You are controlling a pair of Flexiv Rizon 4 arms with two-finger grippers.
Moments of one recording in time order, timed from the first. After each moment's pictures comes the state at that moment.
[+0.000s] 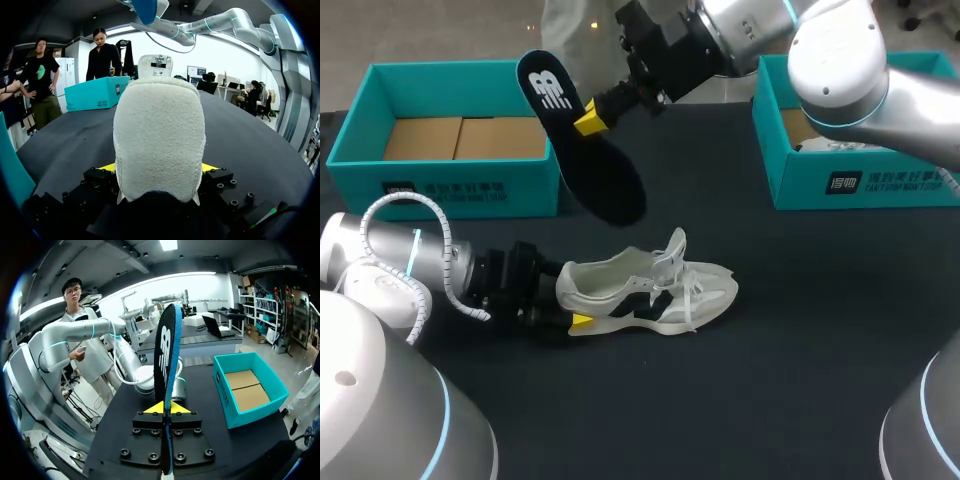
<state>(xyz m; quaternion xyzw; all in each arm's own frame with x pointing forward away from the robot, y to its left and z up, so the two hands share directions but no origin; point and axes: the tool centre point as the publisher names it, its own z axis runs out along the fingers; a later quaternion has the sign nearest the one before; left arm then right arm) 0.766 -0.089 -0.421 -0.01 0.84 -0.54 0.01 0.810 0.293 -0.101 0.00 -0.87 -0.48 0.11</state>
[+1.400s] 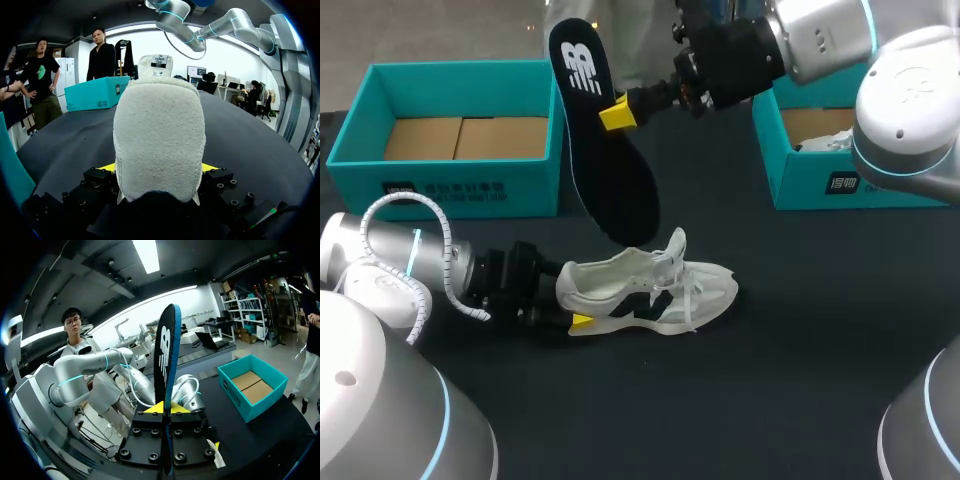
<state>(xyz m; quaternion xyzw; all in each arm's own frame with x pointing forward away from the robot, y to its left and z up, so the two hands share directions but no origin) 0.766 -0.089 -0.421 -0.01 0.84 -0.54 0.01 0.740 0.258 -0.034 -0.11 -0.82 -0.55 0.14</state>
